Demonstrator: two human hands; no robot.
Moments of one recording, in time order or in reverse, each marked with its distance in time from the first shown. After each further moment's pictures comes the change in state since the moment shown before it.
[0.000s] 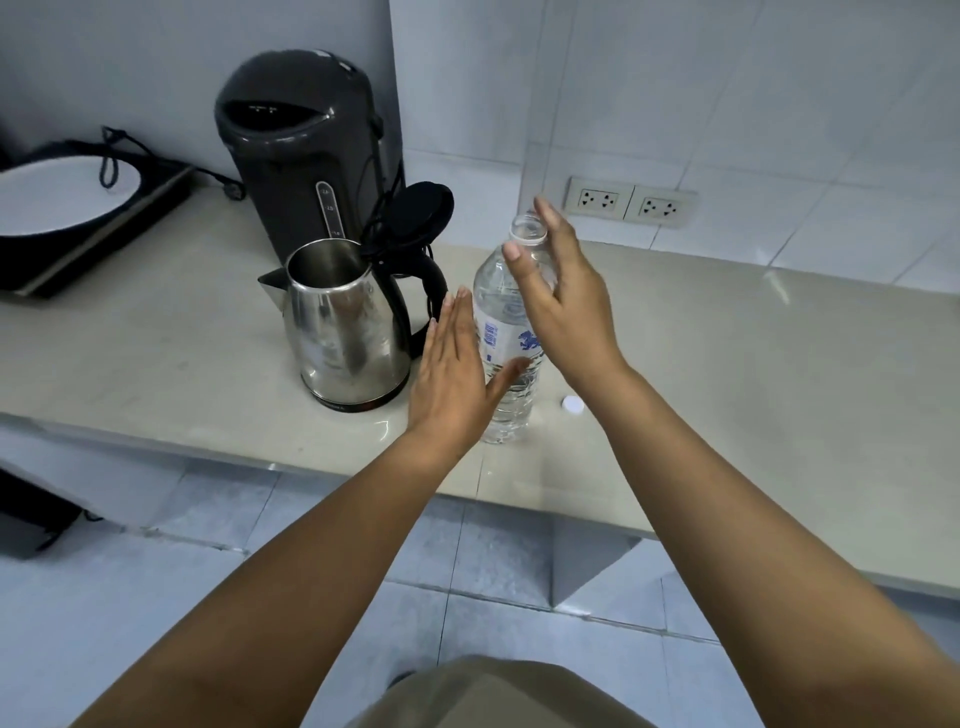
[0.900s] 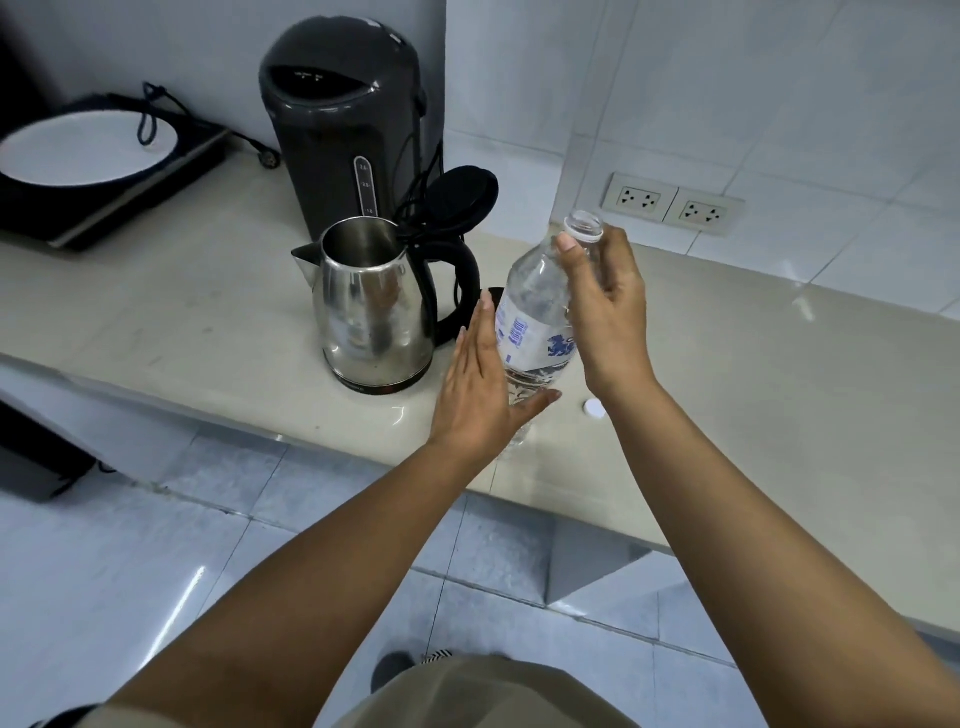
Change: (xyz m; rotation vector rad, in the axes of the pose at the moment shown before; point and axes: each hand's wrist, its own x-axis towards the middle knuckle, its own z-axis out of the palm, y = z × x) left_hand -0.016 -0.009 0.015 -0.174 0.069 0.000; right_hand 0.000 -0.004 0.015 0.409 0.090 0.143
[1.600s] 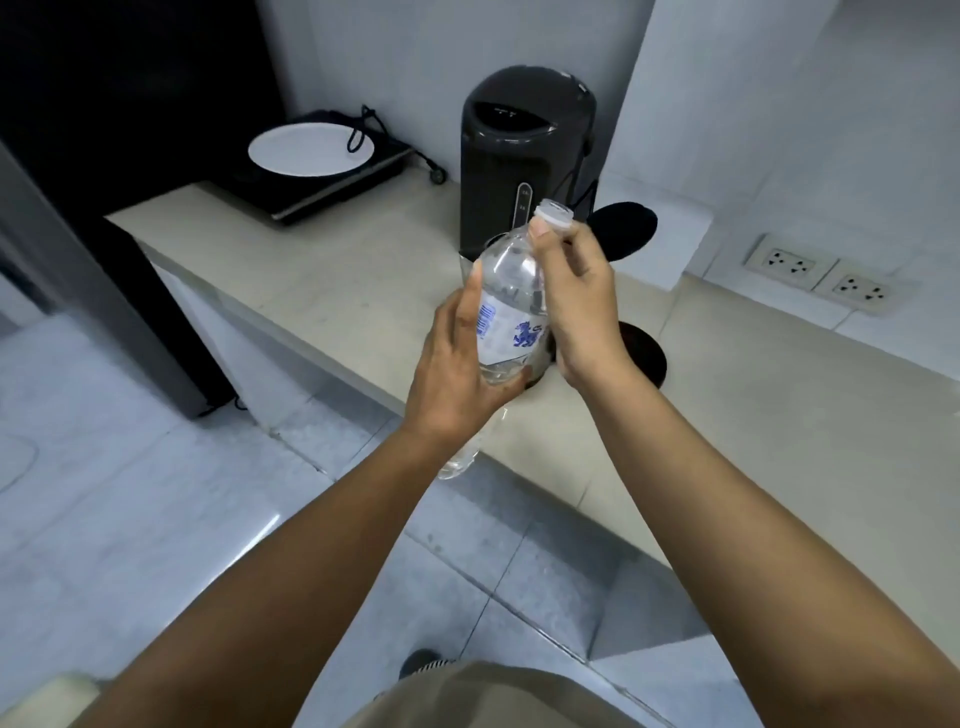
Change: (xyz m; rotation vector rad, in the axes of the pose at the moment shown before) left_hand -0.043 -0.041 -0.124 0.098 0.386 -0.125; right_hand -0.032 -0.036 0.126 0.287 -0.336 0.087
